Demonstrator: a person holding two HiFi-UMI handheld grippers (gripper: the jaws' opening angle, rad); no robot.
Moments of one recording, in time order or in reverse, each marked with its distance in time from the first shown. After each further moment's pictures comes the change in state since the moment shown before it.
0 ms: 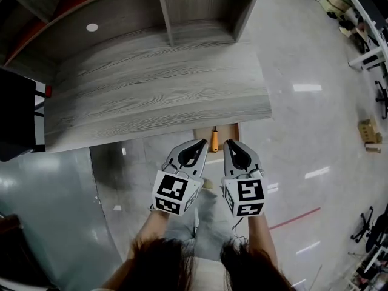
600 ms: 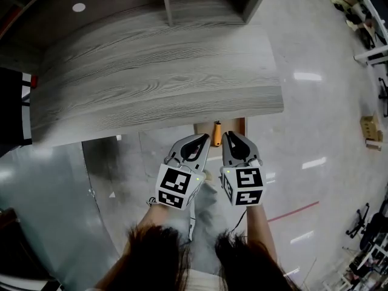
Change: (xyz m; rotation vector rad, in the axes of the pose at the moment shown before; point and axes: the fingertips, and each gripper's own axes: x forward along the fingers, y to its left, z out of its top) left arm 0.042 0.028 -0.069 -0.044 0.063 -0.014; right arm 0.065 -0.007 -0.068 0.033 0.136 0.014
